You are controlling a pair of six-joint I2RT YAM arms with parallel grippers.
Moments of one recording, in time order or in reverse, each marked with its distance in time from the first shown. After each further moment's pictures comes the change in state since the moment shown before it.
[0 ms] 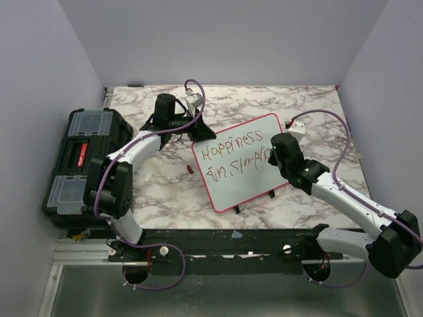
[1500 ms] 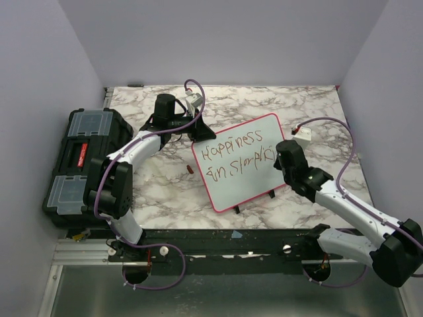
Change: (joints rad) left arm 0.002 0.000 -0.002 0.002 0.002 -0.001; right arm -0.015 -0.083 -0.107 0.057 0.072 -0.021
